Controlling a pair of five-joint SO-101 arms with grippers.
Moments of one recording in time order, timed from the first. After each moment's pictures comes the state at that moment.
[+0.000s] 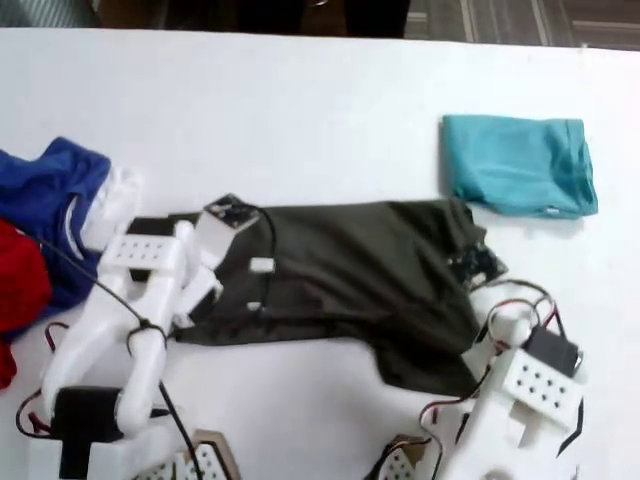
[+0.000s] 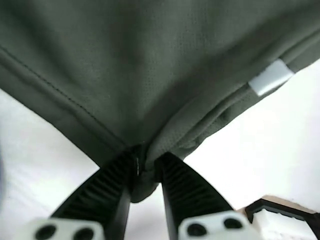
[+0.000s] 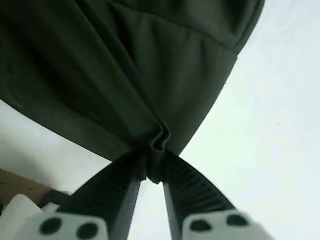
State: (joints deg) left arm -5.0 -13.6 44.4 74.0 -30.7; right arm 26.7 -57.6 68.1 73.1 61.2
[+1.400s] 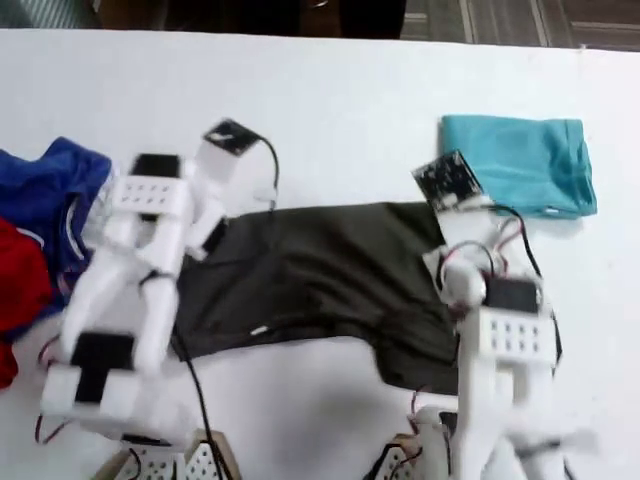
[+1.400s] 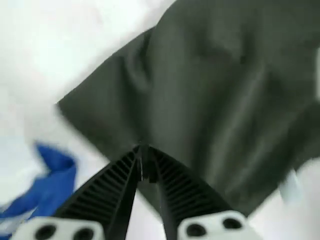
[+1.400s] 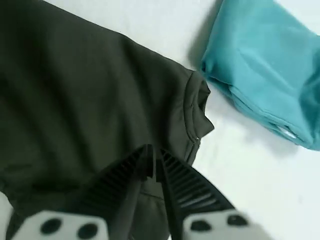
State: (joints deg) left arm -2.8 5.2 14.9 75.4 -23.0; right arm 3.3 -40.7 50.5 53.7 34.1
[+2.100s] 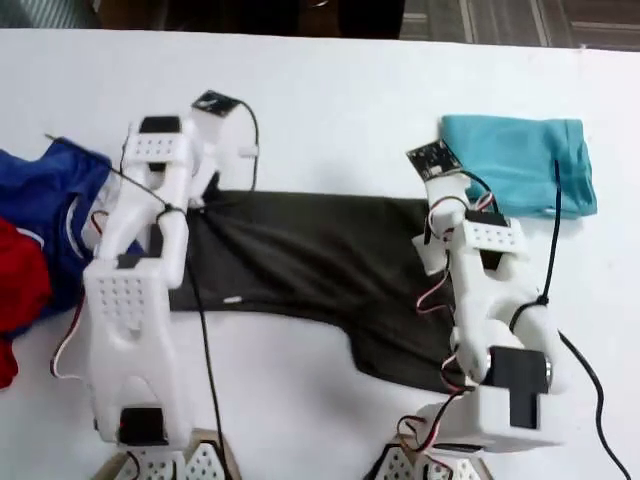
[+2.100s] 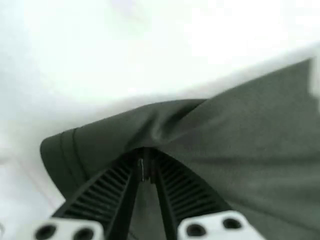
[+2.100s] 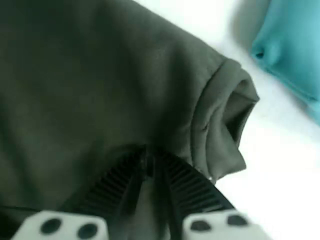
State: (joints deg) left arm -9.1 49.5 -35.9 82.4 -21.1; right arm 3.3 0.7 36.2 42.6 31.5
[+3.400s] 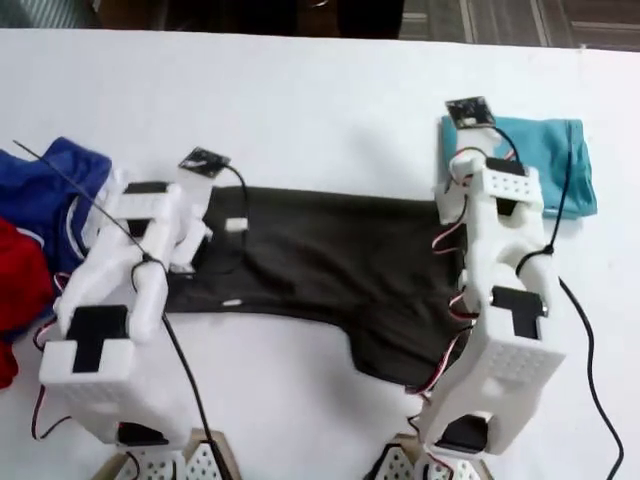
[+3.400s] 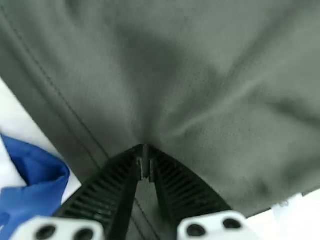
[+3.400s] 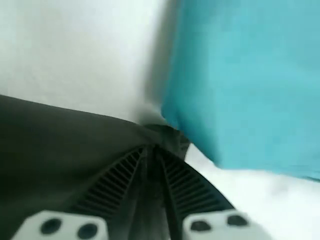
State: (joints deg) left arm -10.2 10.8 25.5 62.5 -21.4; right arm 8.1 22.2 2.3 55.4 22.2
